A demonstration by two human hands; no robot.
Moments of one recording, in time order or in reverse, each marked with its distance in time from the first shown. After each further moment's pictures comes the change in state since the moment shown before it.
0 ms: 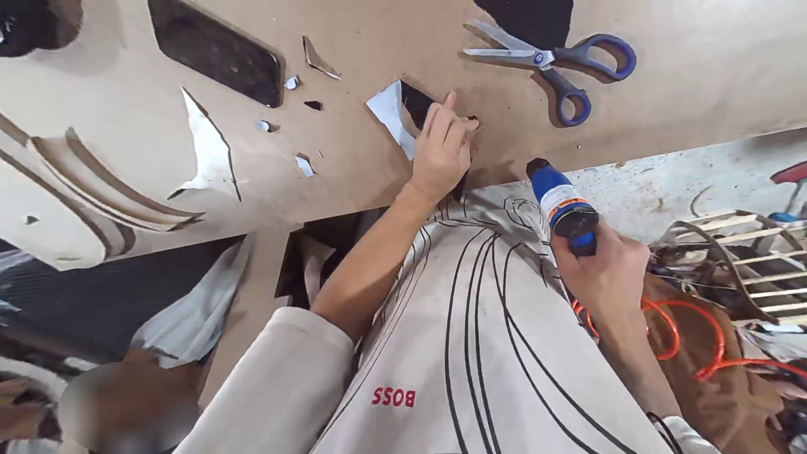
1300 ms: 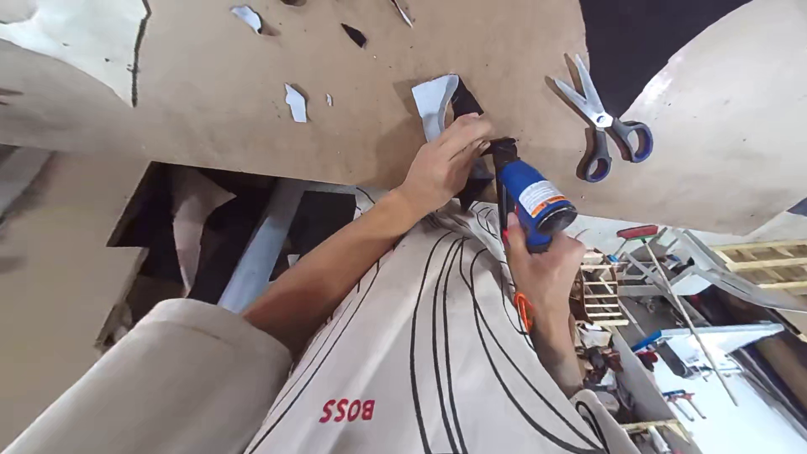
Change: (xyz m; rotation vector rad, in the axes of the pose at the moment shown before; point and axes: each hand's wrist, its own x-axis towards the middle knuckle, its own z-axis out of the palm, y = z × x) left_hand -0.037 -0.025 -0.047 -0.338 -0.025 -0.262; right_hand 0.054 -0.091 0.047 0.079 -0.041 -0.115
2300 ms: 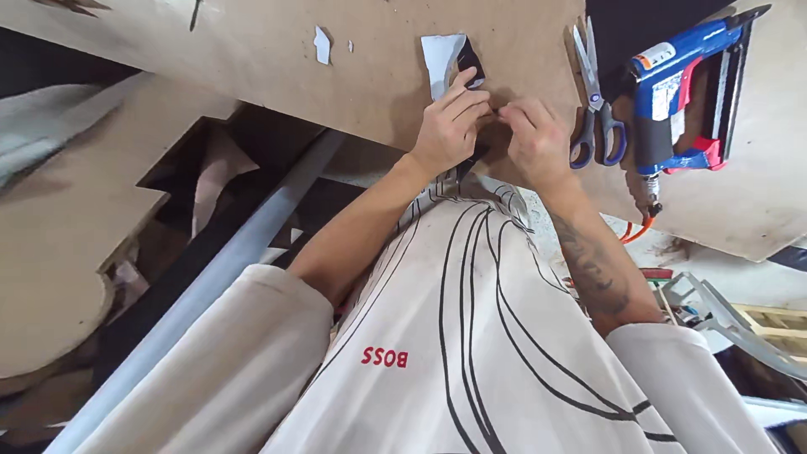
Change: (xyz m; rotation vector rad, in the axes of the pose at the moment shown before) left_hand -0.007 0.008 0.029 0.308 0.236 0.117; right_hand 0.125 0.058 0.053 -0.041 -0.005 -0.937
